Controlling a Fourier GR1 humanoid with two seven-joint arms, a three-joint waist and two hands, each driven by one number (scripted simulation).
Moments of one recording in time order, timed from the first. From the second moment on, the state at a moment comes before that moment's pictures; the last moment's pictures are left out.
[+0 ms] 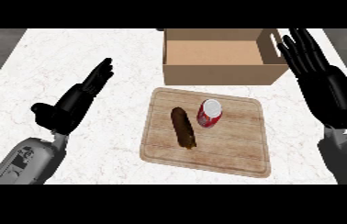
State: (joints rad) left arm -0.31 0.50 -0.36 -1.48 0.34 0.06 -0.04; right arm -0.31 -0.47 0.11 -1.67 -0.41 -0.01 -0.05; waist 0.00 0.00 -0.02
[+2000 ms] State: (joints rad) left arm -0.27 0.51 -0.29 -1.49 0.15 0.04 -0.11; right arm -0.74 -0.64 0.64 -1.96 0.17 0.37 1.03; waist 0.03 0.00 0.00
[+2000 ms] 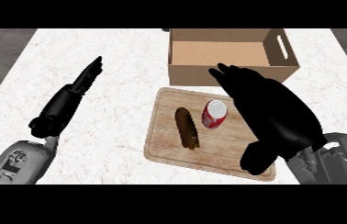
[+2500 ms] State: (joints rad) left arm -0.25 0.50 -0.26 -1.52 0.13 0.04 -0.09; right arm -0.82 -0.46 0.72 -1.82 0.17 0.37 1.12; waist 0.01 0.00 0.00
